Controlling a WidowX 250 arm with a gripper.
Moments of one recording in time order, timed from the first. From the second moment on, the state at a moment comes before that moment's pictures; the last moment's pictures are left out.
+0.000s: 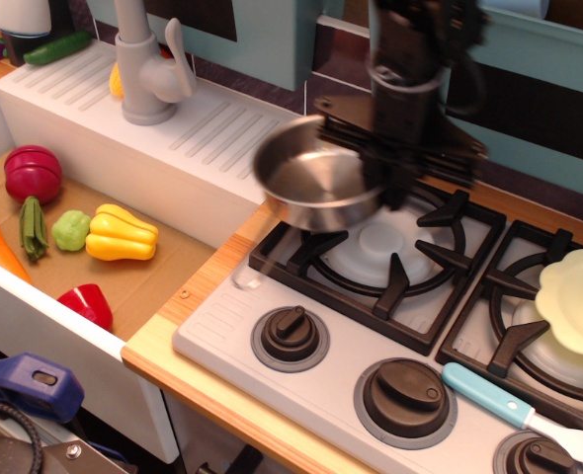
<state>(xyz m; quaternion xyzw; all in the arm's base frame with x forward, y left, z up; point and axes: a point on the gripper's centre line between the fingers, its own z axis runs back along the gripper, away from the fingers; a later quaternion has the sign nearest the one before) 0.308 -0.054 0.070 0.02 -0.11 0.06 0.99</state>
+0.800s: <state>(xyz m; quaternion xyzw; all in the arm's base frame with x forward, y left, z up) 0.318 -0.066 0.055 -0.05 -0.16 0.06 0.98</state>
